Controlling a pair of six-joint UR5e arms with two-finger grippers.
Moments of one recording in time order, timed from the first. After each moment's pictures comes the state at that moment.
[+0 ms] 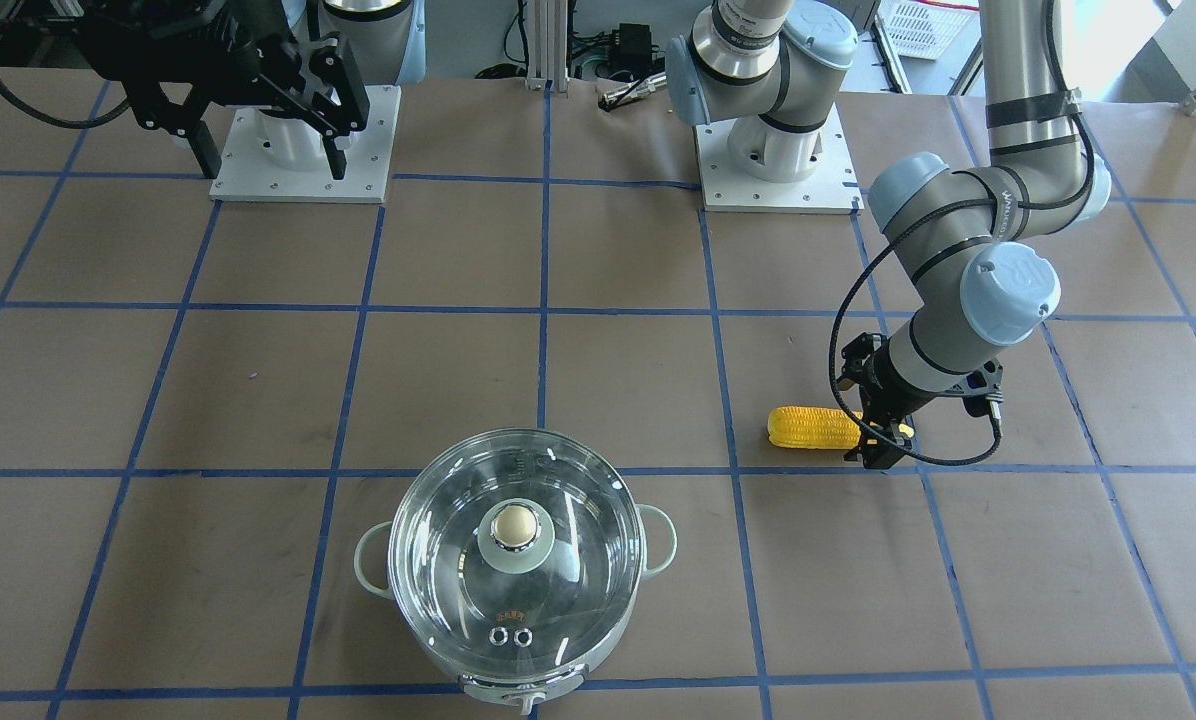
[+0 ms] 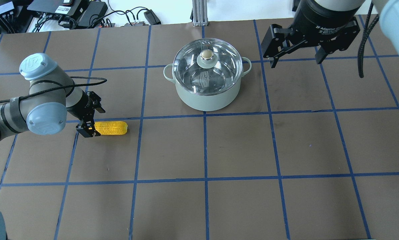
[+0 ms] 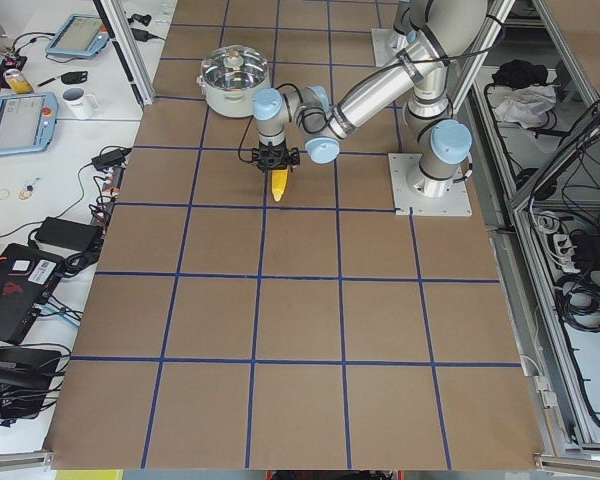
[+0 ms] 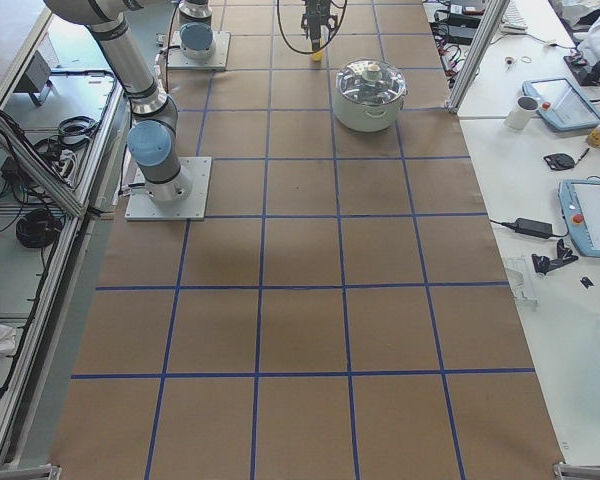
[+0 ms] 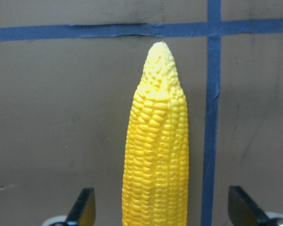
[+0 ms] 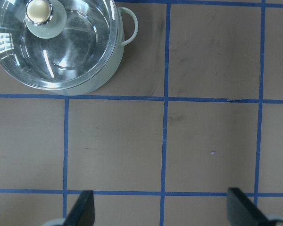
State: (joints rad) left arm -1.29 -1.84 -2.01 -0.93 1.52 -1.29; right arm 1.68 -1.64 1.47 -1.52 -1.60 0.07
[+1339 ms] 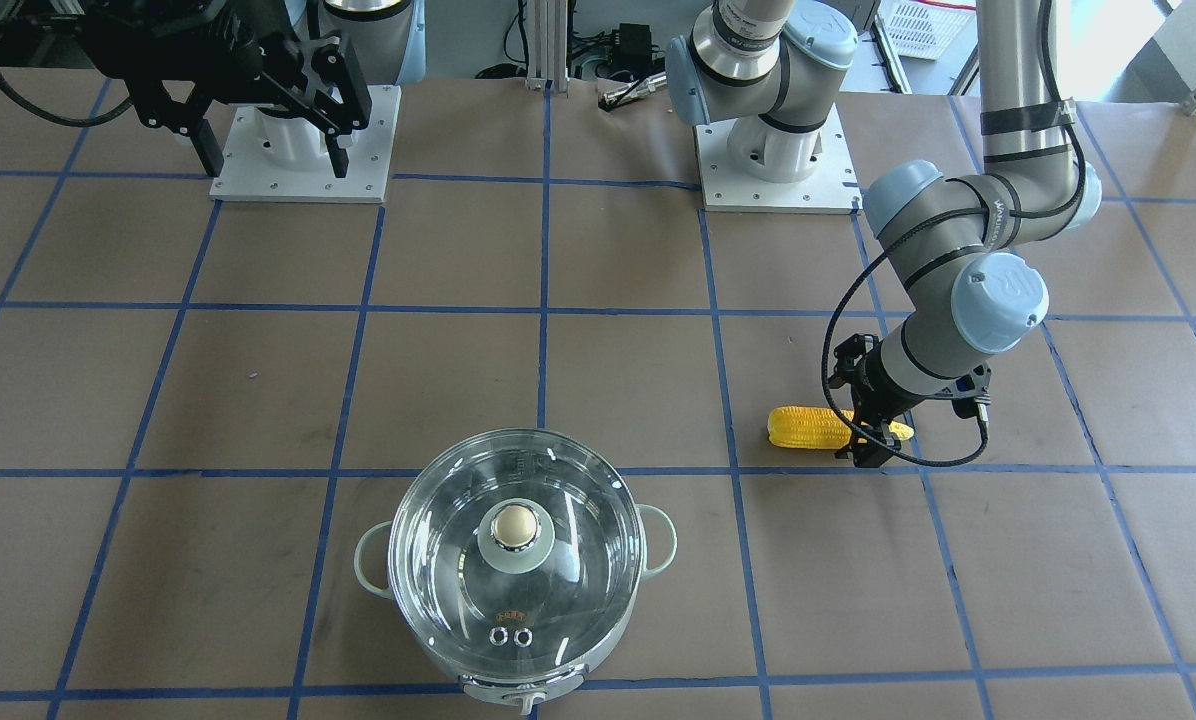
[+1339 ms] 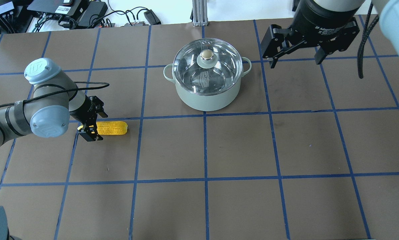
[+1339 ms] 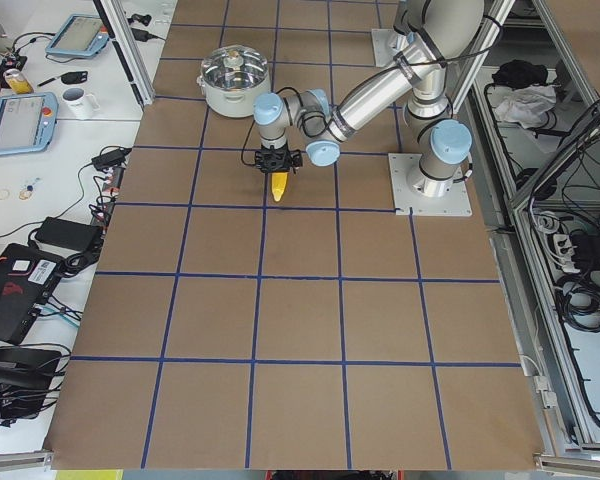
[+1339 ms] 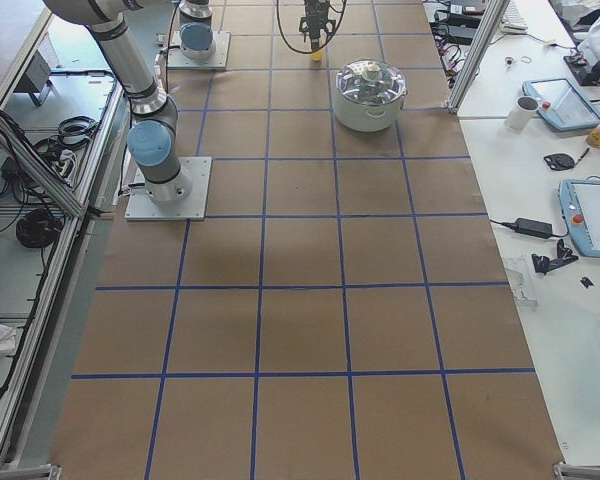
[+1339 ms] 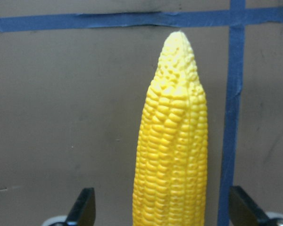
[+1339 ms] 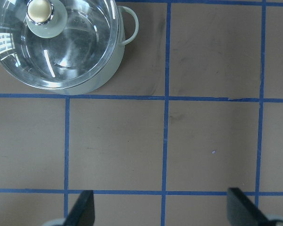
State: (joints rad) left arm -1.29 -1.85 -2.03 -0.93 1.51 -1.29; right arm 1.68 -1.64 1.47 -1.51 -1.60 0.08
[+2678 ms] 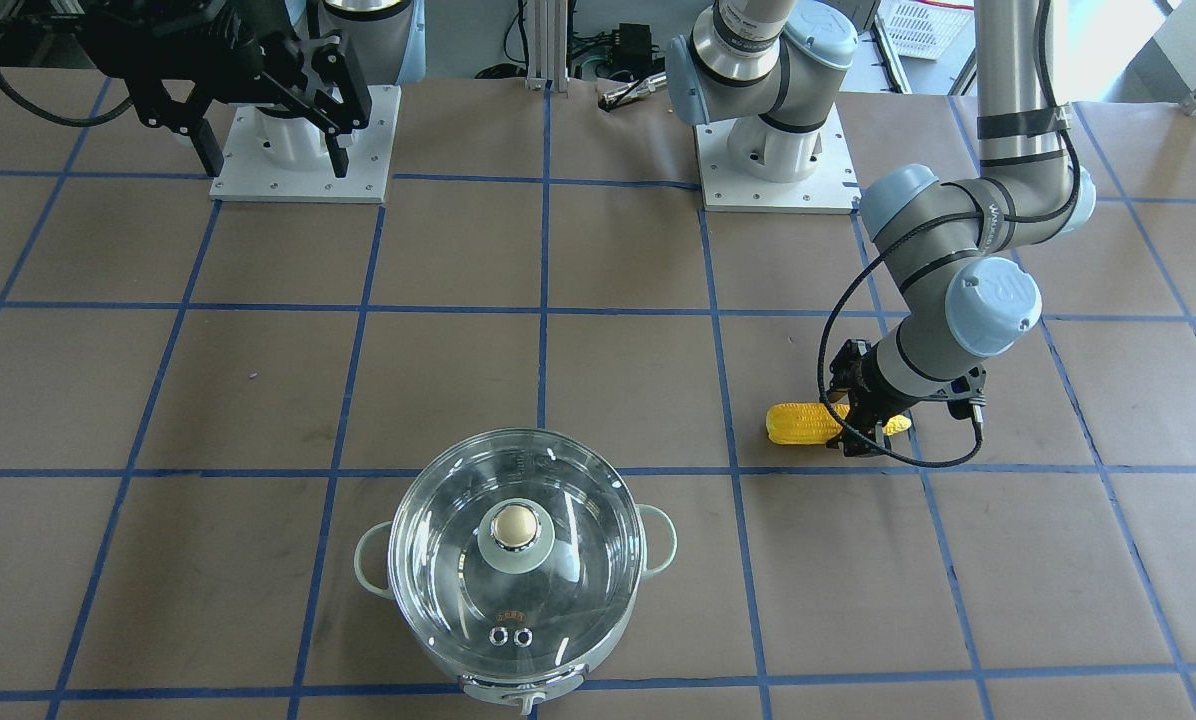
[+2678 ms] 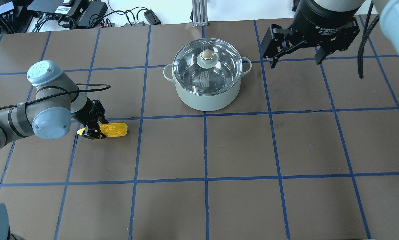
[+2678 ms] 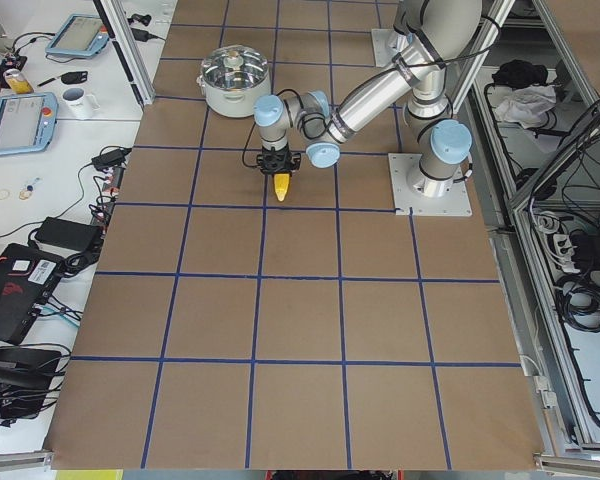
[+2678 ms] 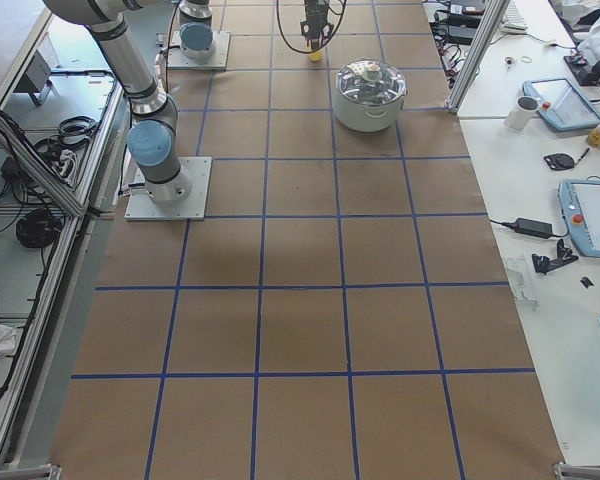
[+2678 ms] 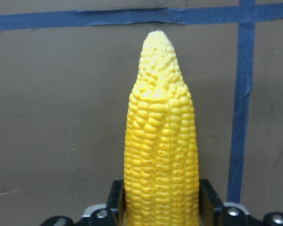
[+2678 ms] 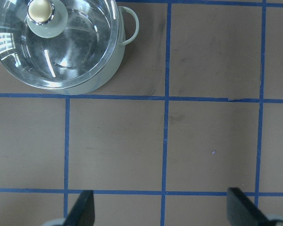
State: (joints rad) left arm -1.29 -1.86 -2.04 -0.92 1.52 -1.29; right arm 1.68 -1.64 1.47 -1.51 -1.60 0.08
